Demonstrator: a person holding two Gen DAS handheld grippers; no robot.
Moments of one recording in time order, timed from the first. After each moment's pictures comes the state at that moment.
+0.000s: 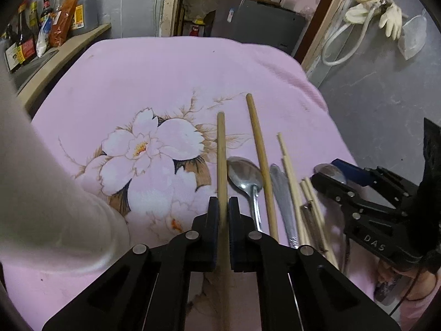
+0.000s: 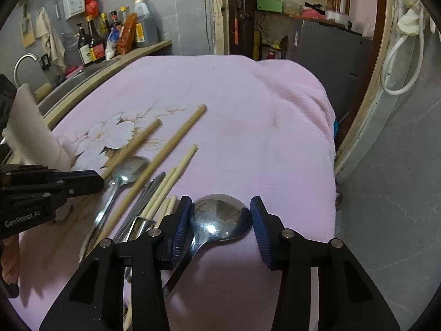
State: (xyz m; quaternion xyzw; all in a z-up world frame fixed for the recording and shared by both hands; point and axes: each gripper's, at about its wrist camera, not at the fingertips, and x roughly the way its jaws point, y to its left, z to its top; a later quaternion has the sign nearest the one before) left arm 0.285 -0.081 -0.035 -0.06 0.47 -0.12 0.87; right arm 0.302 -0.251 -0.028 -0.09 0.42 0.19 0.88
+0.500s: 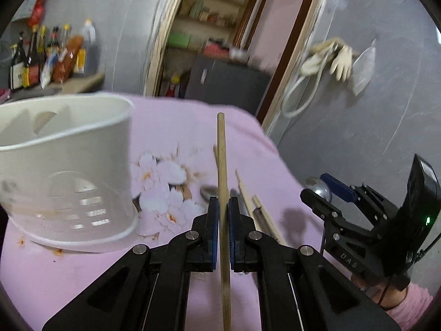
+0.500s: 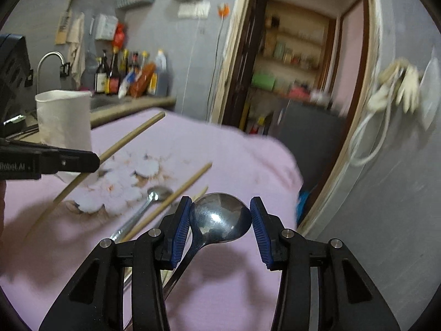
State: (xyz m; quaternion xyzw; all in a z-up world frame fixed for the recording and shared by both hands) left arm 0.203 -0.059 0.012 -0.10 0.30 -0.18 0.93; right arm 0.199 -0.243 0.006 -0.16 0.20 0.16 0.95
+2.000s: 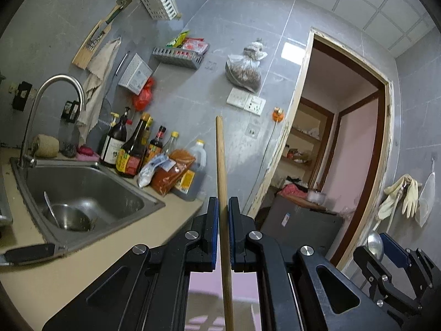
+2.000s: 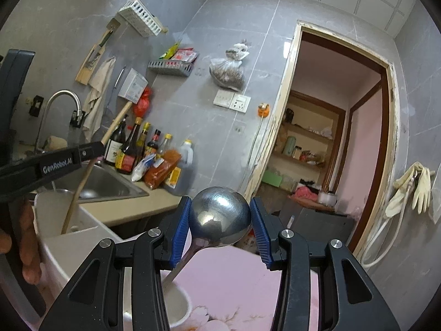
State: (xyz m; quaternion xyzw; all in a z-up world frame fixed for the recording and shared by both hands) left arm 0.219 0.151 0.055 -0.20 -0.01 0.05 0.98; right arm 0.227 -0.044 0.055 -0.19 -0.03 0.18 0.96
